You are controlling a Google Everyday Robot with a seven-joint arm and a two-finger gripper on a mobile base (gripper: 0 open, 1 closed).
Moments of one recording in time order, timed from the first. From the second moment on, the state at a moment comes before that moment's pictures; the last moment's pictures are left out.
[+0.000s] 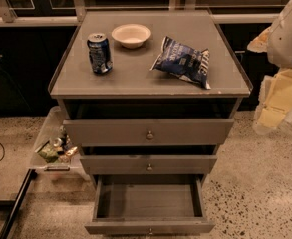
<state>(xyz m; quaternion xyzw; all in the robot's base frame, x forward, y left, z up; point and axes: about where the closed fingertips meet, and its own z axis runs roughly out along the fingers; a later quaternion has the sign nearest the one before) 0.438 -0.217 0.976 -0.60 0.78 -0.03 0.16</state>
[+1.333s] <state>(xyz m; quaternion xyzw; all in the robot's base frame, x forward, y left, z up) 0.418 -0.228 0.875 -0.60 0.78 -0.01 0.17</state>
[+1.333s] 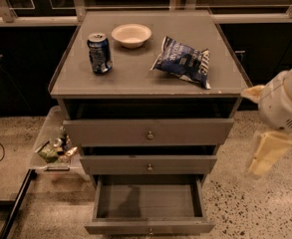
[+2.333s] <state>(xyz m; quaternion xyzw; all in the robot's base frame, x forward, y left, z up) 0.409 -0.228 0.823 -0.62 0.77 0.00 0.18</state>
